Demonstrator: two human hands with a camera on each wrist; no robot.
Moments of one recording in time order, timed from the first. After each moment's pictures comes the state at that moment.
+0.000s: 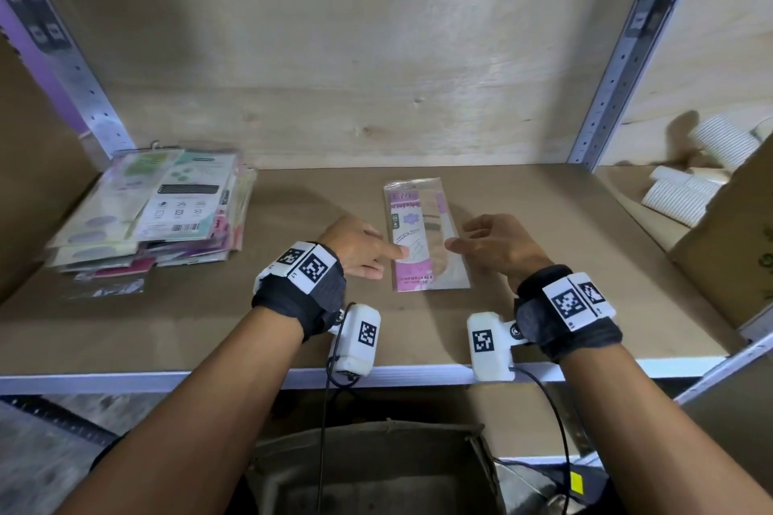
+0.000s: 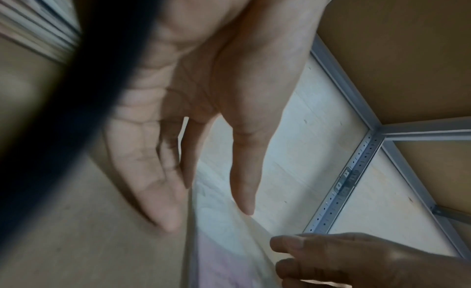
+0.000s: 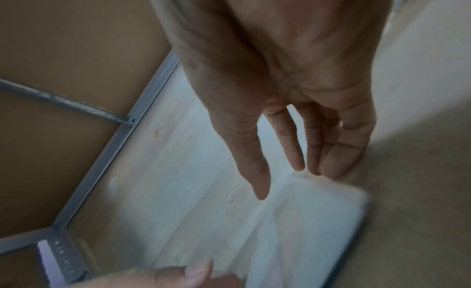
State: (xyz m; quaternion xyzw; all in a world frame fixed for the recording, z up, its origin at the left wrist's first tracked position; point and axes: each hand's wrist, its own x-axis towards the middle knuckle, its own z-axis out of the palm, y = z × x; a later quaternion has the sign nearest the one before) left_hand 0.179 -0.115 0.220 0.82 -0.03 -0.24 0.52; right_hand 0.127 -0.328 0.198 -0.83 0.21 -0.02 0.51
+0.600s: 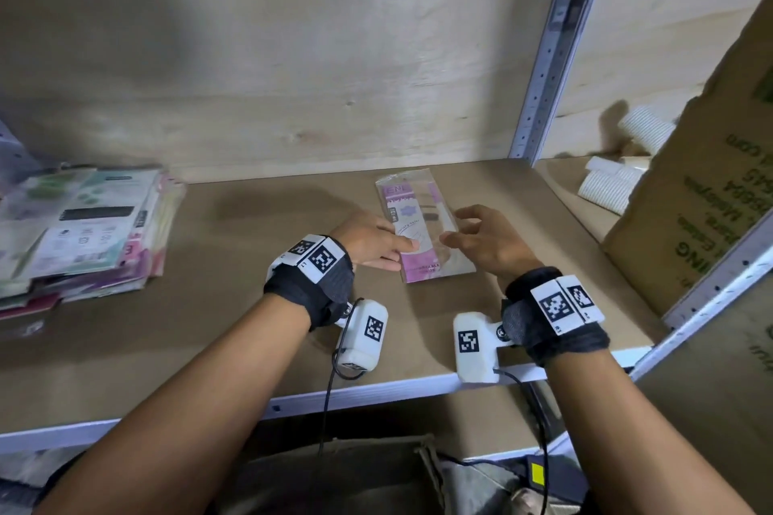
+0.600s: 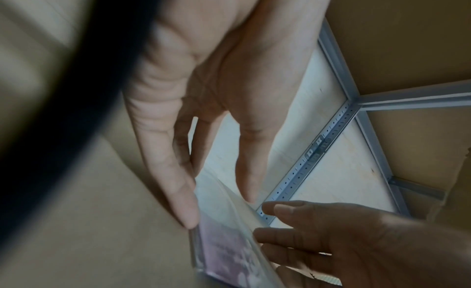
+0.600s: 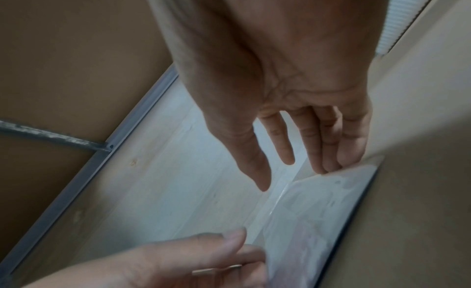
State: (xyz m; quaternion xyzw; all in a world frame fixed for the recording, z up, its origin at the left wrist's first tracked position) left_hand 0.177 -0.218 0.224 0.79 -0.12 -0.30 0.52; right_hand 0.109 -0.392 0.204 -0.83 0.23 -0.07 0.51
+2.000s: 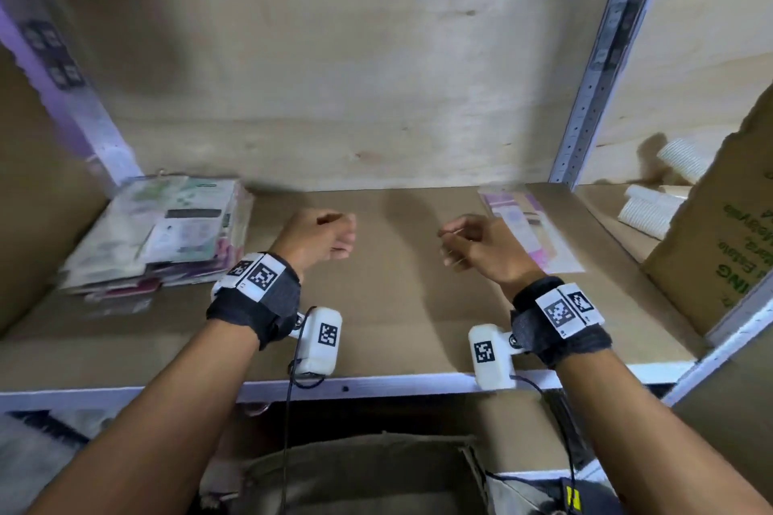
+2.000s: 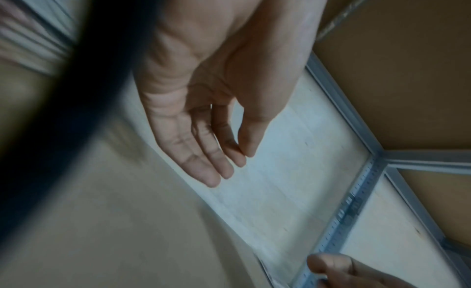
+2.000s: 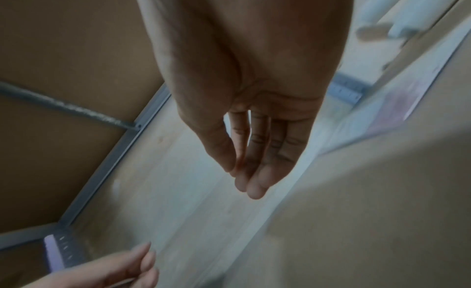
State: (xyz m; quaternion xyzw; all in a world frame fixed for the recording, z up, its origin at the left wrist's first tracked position) left_hand 0.193 -0.077 0.240 0.79 -0.08 -0.10 0.60; right_hand 0.105 -0.324 0.229 -0.80 0.07 -0.09 0.59
